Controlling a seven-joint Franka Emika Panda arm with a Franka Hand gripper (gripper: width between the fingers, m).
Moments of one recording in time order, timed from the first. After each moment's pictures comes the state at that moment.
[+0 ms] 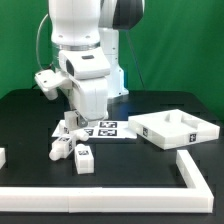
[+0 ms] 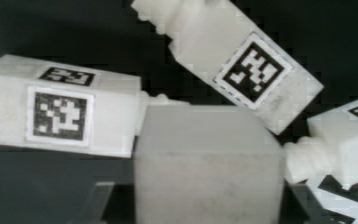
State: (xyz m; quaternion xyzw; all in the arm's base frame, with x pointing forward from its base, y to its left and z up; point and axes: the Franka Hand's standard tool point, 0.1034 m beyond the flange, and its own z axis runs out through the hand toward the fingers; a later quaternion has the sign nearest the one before) arm 0.478 -0.060 0.073 -0.55 -0.83 0.04 0.05
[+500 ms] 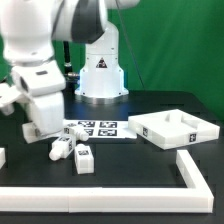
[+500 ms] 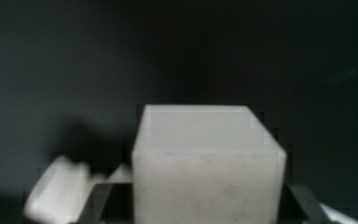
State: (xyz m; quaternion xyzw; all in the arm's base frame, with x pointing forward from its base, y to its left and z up) arm 0.469 -0.154 0.041 -0.50 -0.86 0.04 0.08
